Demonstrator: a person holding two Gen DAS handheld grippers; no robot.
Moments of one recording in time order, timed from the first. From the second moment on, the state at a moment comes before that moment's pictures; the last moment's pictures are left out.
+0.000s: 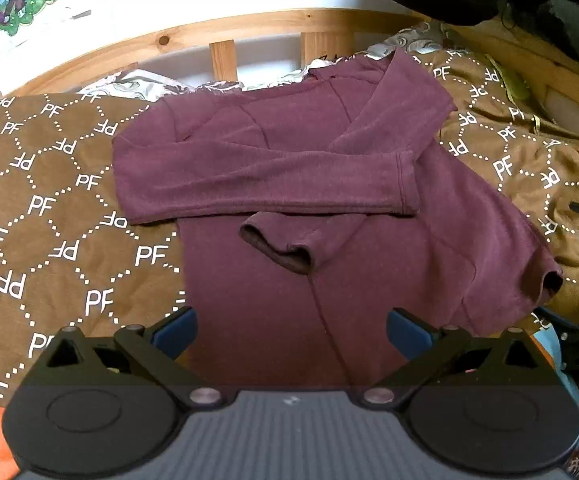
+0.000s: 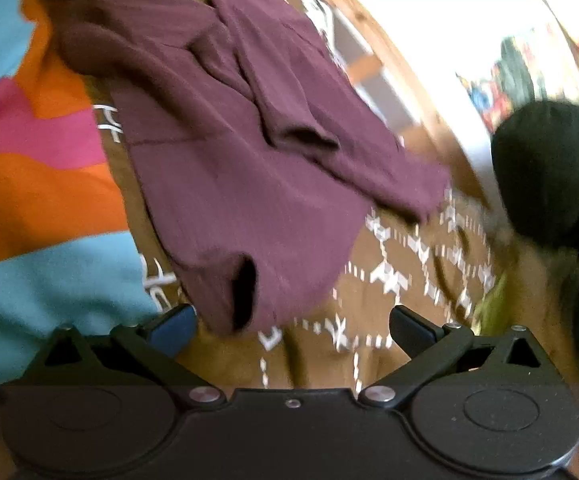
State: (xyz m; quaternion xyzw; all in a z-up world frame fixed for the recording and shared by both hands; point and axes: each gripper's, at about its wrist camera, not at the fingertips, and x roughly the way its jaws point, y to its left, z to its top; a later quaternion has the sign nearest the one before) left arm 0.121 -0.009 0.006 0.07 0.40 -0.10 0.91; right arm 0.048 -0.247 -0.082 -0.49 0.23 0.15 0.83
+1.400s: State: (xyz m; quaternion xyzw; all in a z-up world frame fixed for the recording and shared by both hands) left arm 0.070 -0.093 -0.013 0.19 0.32 -0.21 0.90; right arm 0.118 -0.302 0.017 -0.03 0.23 0.19 0.95
